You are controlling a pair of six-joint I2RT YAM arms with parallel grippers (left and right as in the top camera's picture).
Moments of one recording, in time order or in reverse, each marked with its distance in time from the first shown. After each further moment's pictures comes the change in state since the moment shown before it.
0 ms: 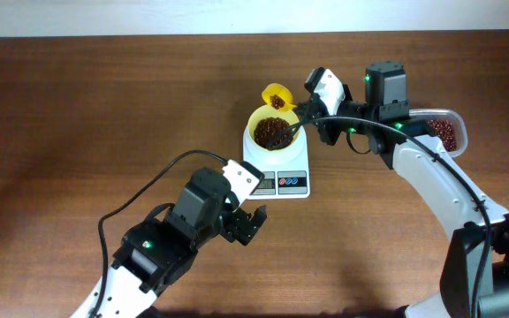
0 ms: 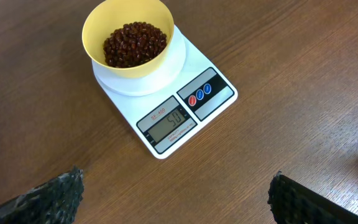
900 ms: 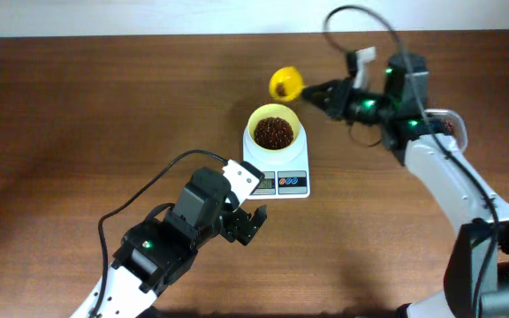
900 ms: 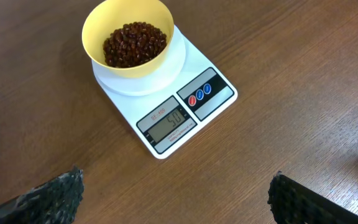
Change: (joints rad) left arm 0.000 0.000 0.000 0.000 0.000 0.000; right arm -0.095 0.003 -0.003 0.190 -0.160 1.341
